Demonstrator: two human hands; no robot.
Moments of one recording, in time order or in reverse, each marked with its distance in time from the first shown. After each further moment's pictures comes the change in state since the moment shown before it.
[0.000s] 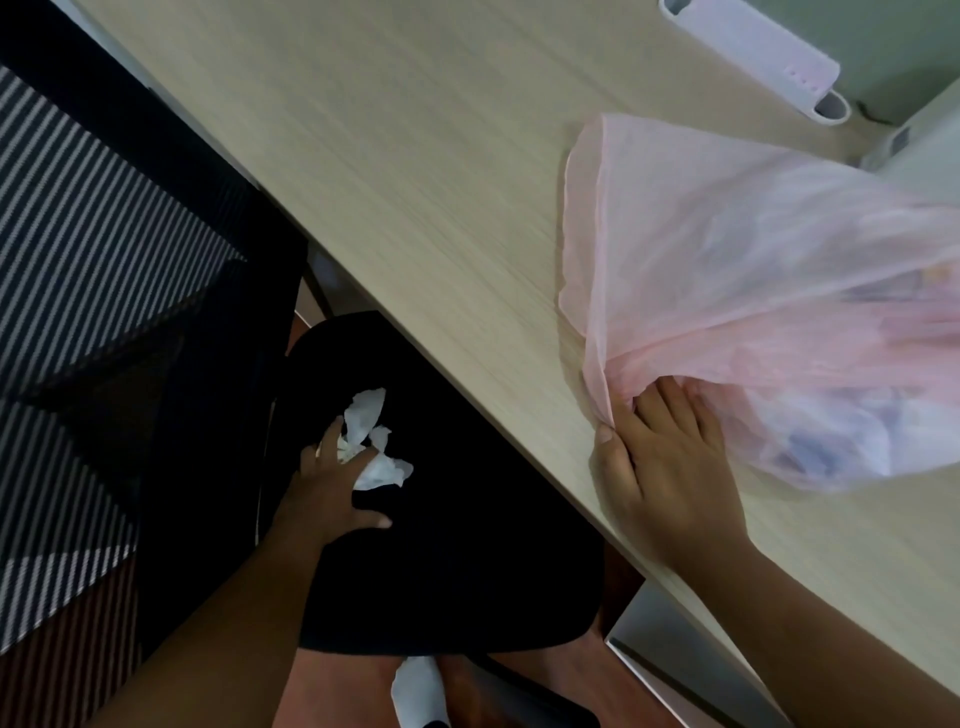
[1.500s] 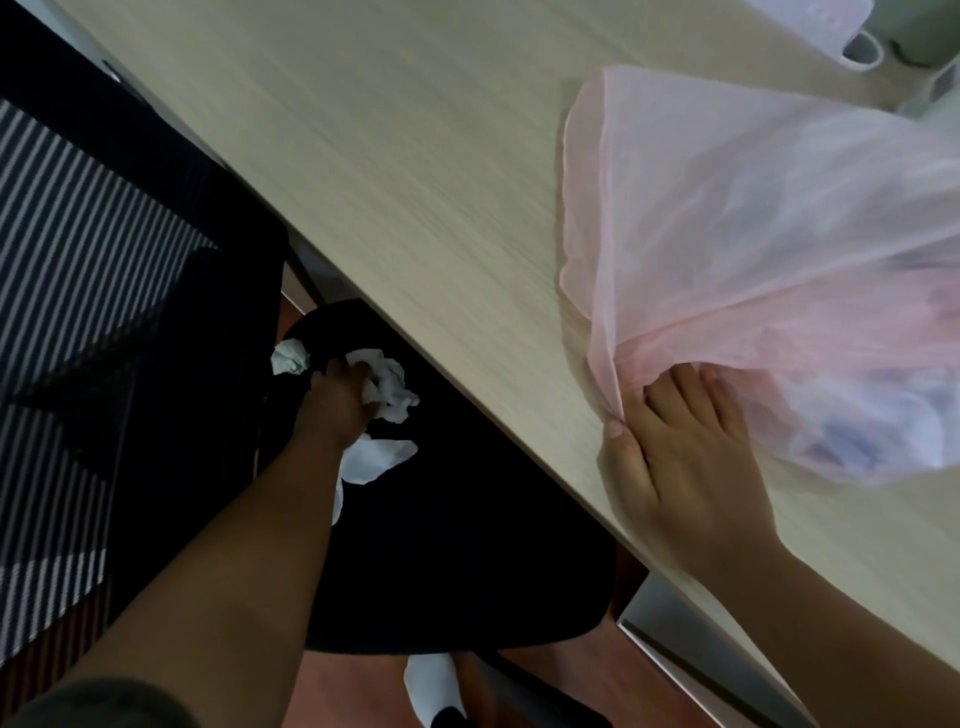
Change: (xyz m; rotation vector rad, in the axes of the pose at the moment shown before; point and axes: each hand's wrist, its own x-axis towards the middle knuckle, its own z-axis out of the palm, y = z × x) left_hand 0.103 0.013 -0.035 0.066 0.147 -0.028; right_hand 0.001 0.000 0.000 -0.027 -0.009 -0.017
